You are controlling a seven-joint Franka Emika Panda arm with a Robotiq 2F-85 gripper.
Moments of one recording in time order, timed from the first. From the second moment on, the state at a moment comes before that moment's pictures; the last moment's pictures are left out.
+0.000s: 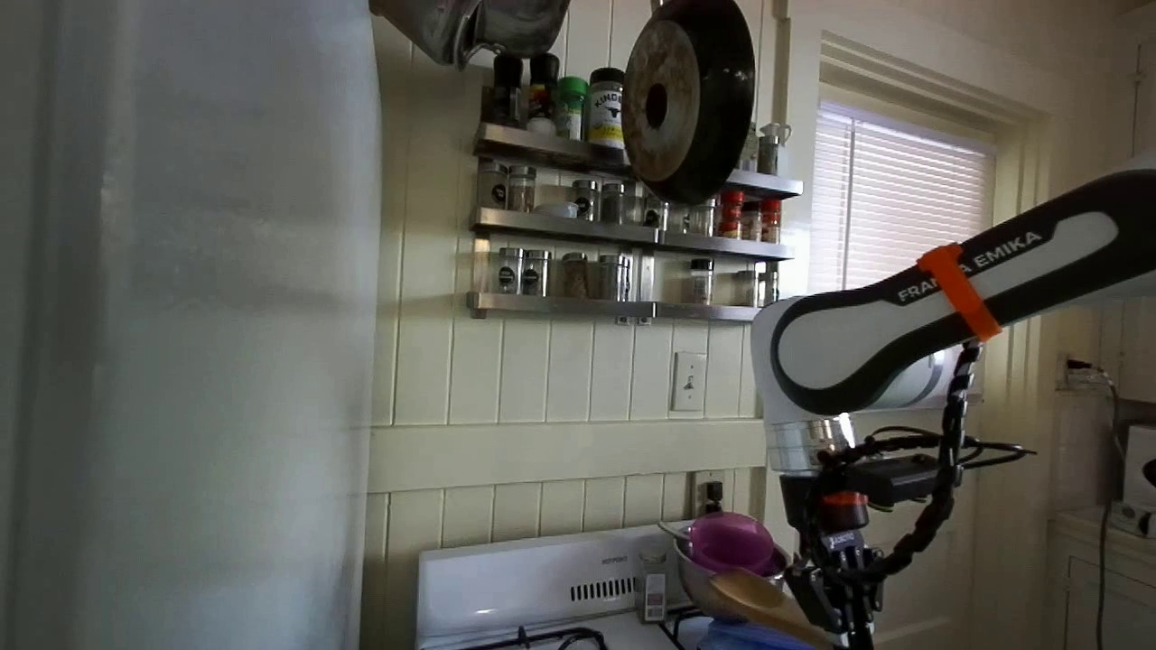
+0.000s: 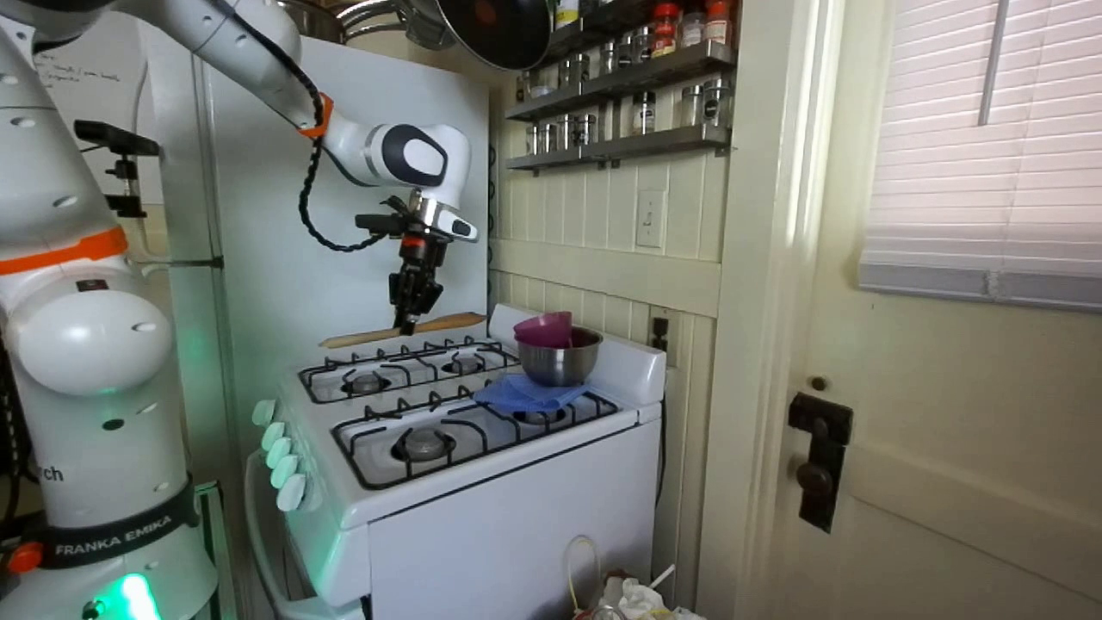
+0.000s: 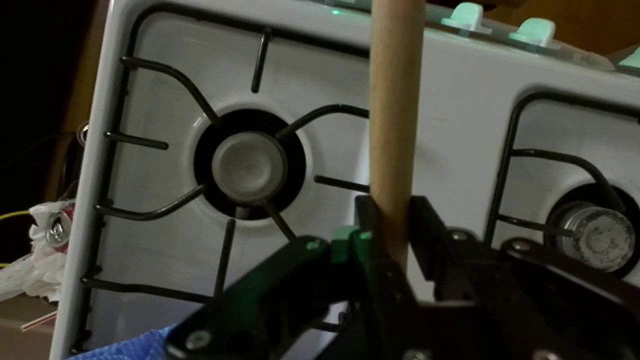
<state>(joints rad) 0.14 -0.30 0.12 -2.38 0.07 1.80 0.04</state>
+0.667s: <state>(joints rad) 0.04 -0.47 0.02 -2.64 0.14 1.90 0.11</state>
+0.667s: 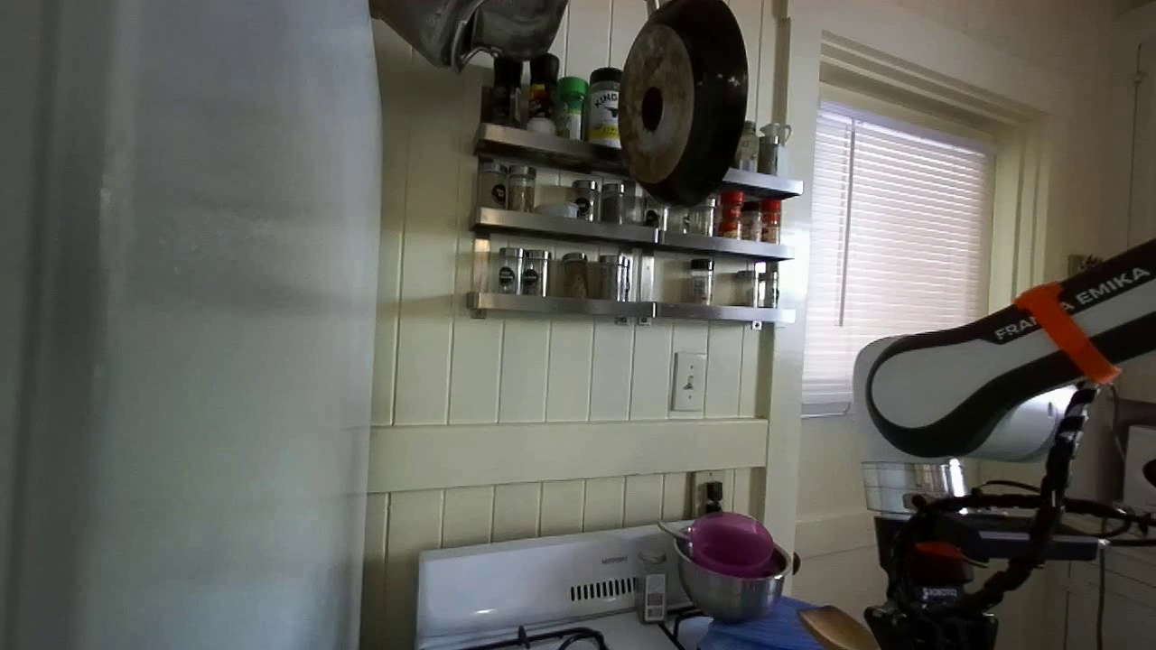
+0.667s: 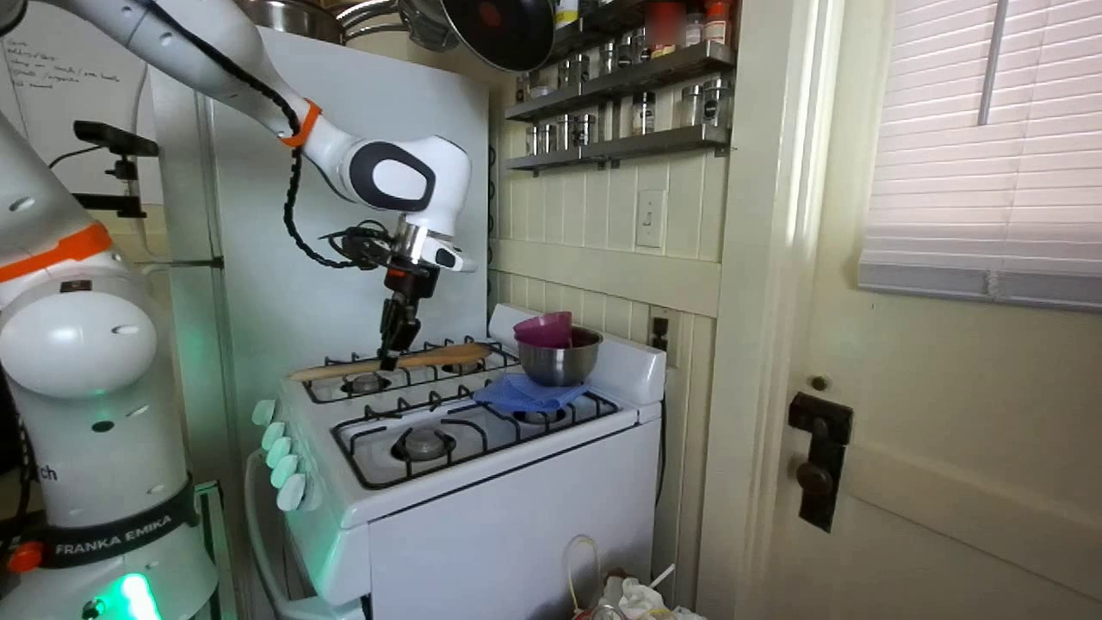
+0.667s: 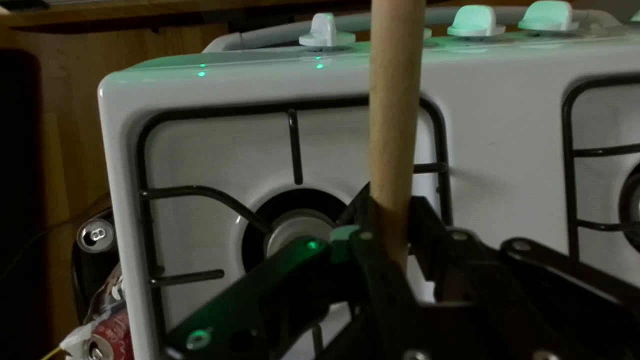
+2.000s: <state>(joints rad) -0.16 -0.42 -0.08 -2.64 0.21 1.99 0.22</state>
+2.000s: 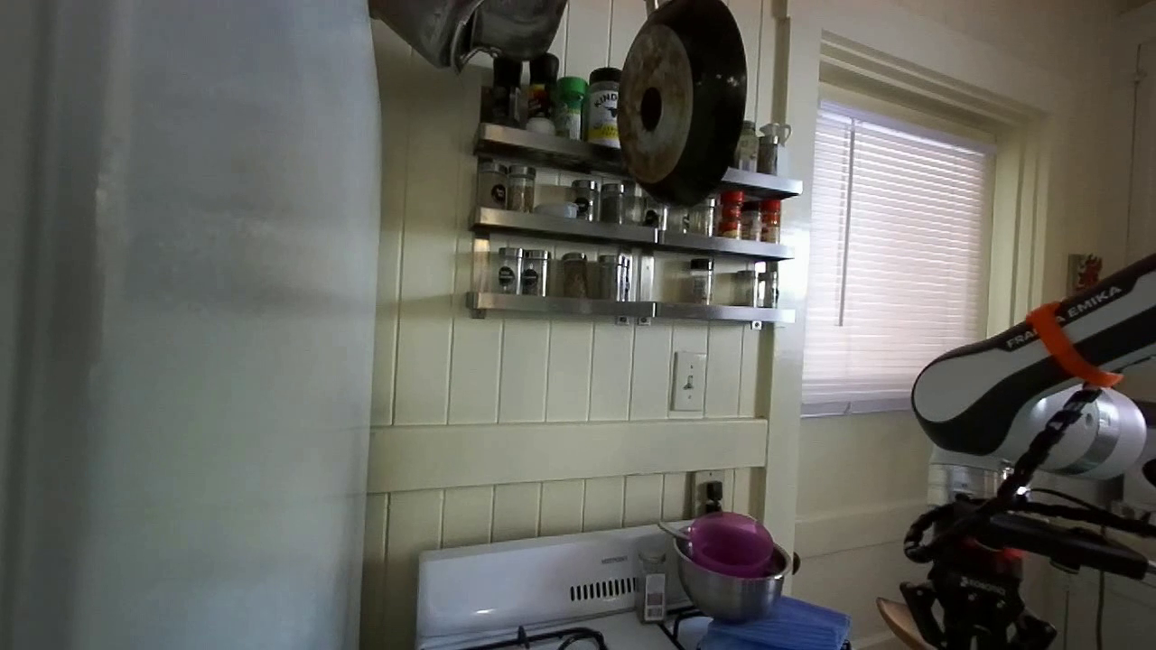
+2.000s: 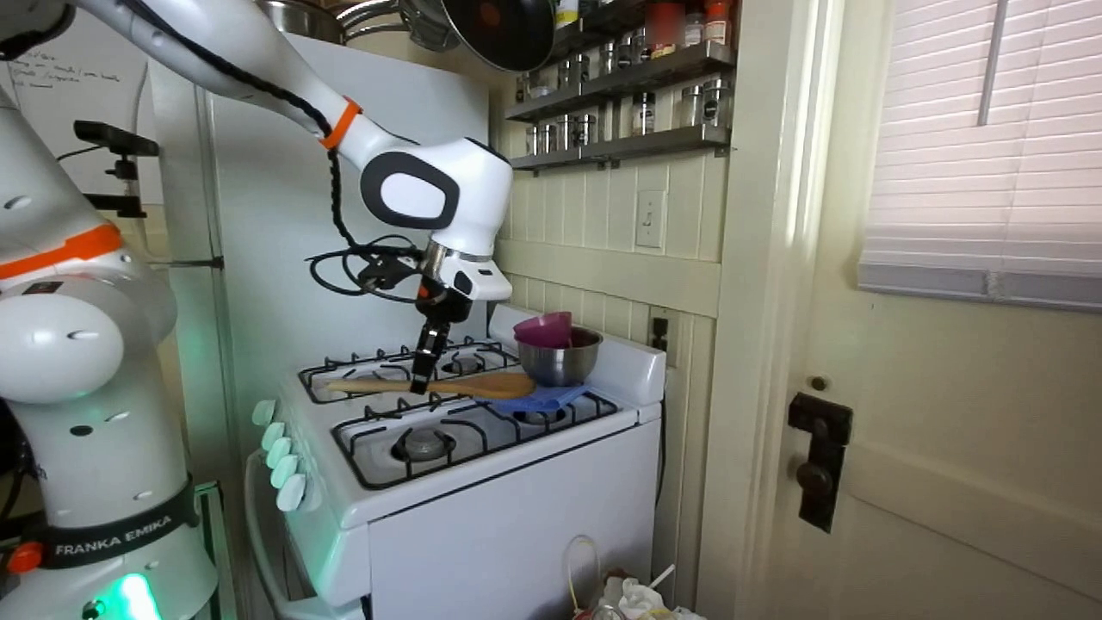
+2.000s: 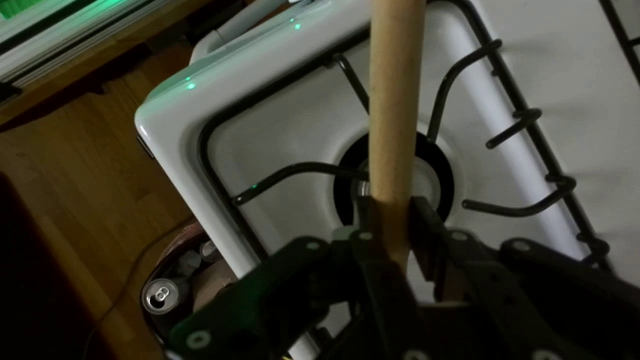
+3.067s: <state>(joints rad) -0.11 -0.13 -0.02 -2.53 0.21 2.11 0.43</state>
